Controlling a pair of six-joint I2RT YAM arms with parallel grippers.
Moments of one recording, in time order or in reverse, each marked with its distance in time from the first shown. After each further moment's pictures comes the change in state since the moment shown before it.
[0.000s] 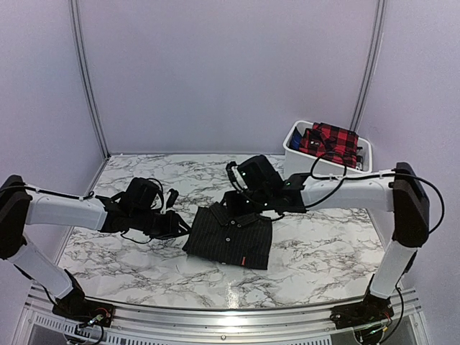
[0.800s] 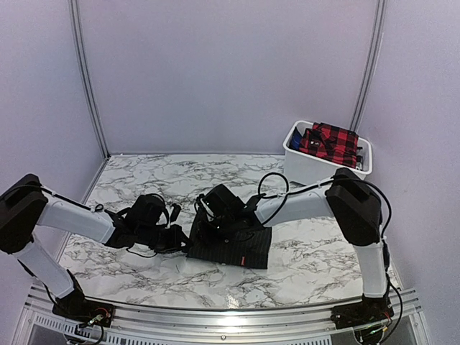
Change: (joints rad) left arm -0.083 0.072 -0.106 0.192 -0.053 -0.122; right arm 0.095 0.387 0.203 0.025 -0.073 -0.008
